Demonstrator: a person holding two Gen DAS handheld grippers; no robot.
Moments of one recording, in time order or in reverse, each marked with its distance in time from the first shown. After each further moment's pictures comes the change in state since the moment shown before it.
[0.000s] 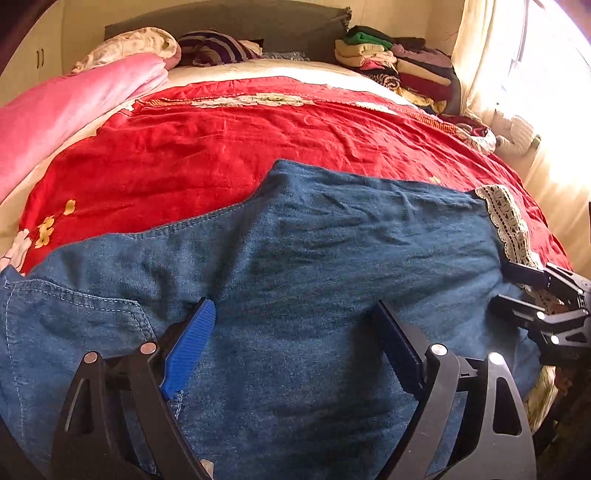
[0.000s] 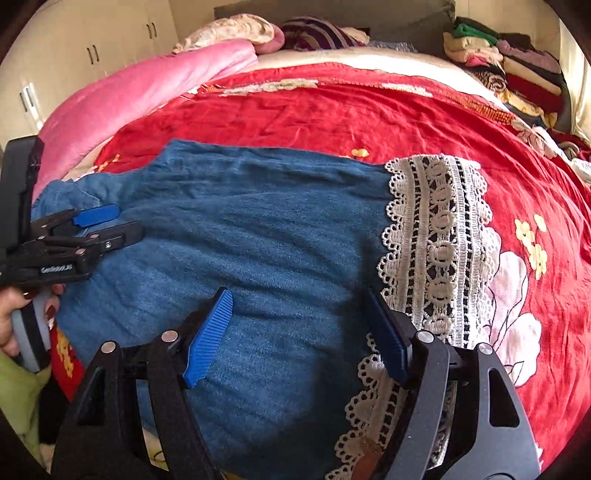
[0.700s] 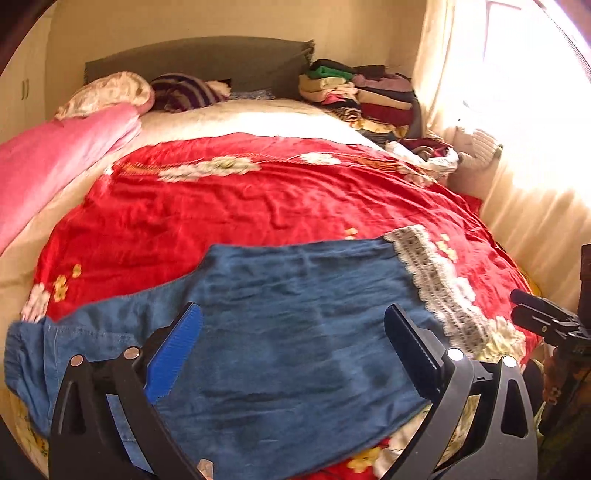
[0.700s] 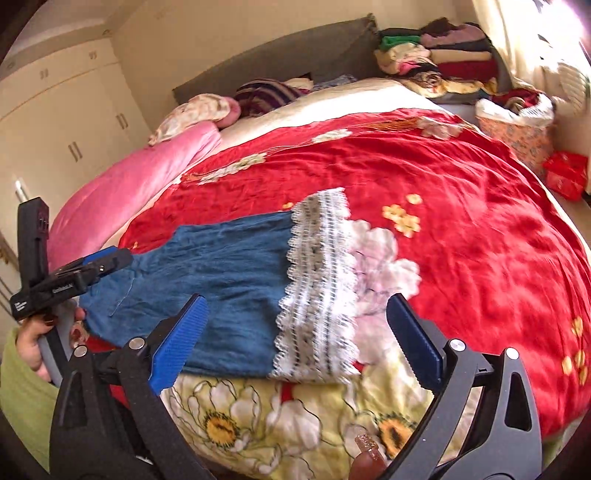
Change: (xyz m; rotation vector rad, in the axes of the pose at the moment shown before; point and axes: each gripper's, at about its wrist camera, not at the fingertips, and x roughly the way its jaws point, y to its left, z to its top) left arm -0.085 -0.063 0.026 0.089 -0.126 -0.094; right arm -0.126 -0.056 -0.043 0.295 -0.220 0.012
